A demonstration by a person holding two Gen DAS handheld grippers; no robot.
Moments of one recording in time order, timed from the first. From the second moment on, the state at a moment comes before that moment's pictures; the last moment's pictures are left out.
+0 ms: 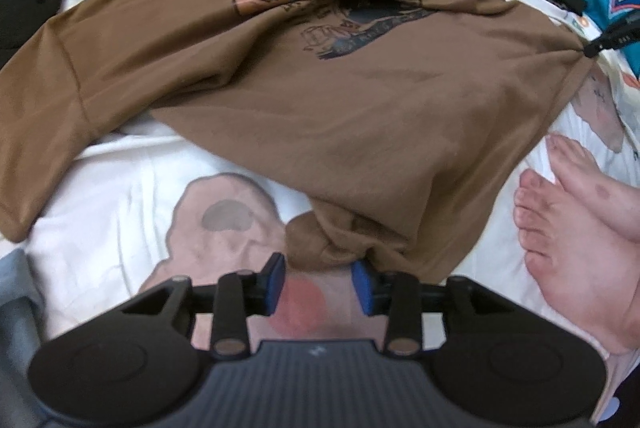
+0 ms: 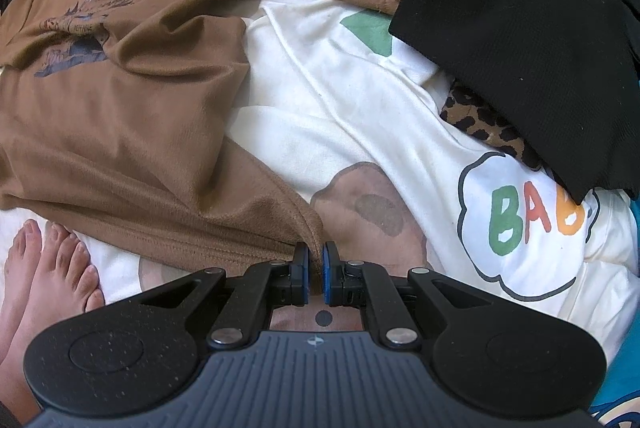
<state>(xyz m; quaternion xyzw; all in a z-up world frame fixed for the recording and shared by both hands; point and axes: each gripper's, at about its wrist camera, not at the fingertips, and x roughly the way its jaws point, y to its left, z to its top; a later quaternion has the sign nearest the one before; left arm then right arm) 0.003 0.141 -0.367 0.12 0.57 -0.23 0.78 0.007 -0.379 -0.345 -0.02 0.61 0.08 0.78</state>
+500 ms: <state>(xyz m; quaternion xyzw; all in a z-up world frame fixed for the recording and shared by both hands) -0.007 0.173 -0.343 -0.01 0.58 -0.20 0.79 0.007 -0.377 -0.330 -0.01 0.61 0.09 0.79</state>
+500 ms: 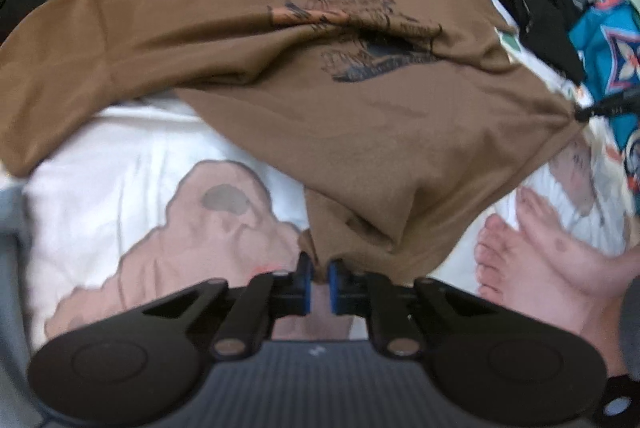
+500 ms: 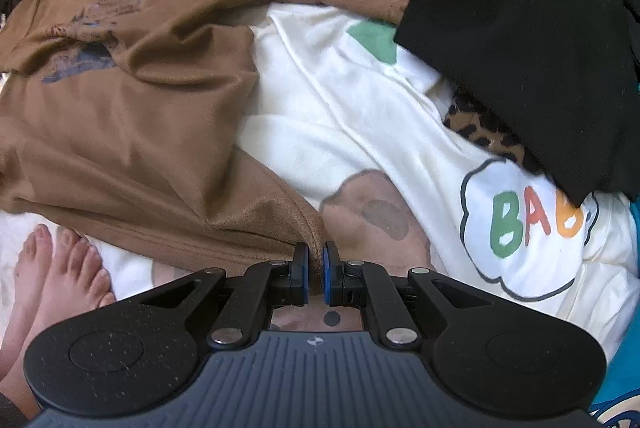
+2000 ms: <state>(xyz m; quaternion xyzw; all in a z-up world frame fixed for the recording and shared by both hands) -0.080 0.184 -0.391 -0.18 0.67 -0.08 0.71 -0.003 -0.376 -0.331 -0.04 0.62 0.03 0.79</state>
